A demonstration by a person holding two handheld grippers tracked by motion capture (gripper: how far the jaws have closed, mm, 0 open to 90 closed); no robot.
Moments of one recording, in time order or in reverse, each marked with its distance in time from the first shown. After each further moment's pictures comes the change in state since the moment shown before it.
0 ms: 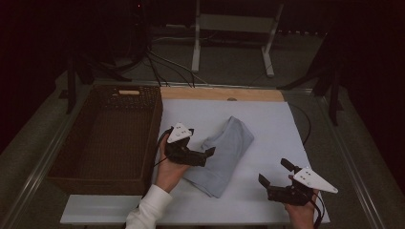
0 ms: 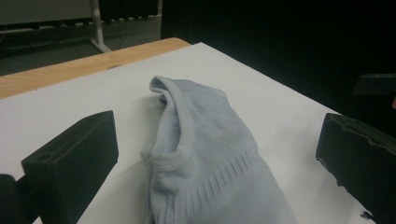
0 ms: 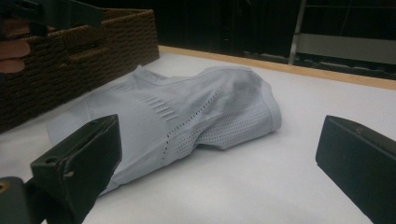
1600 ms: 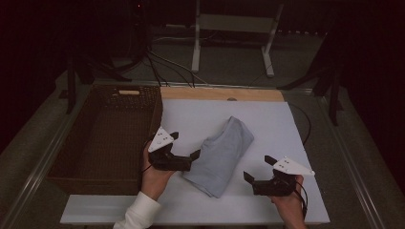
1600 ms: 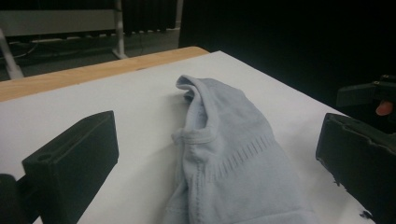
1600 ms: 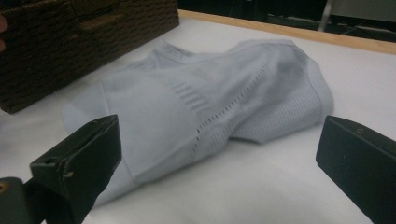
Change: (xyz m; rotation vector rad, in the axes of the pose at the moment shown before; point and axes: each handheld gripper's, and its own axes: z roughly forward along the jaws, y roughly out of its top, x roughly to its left) left arm 0.012 -0.020 -0.033 -0.064 0.062 -0.028; right arm 0.016 0.014 0.039 0.163 0.074 -0.003
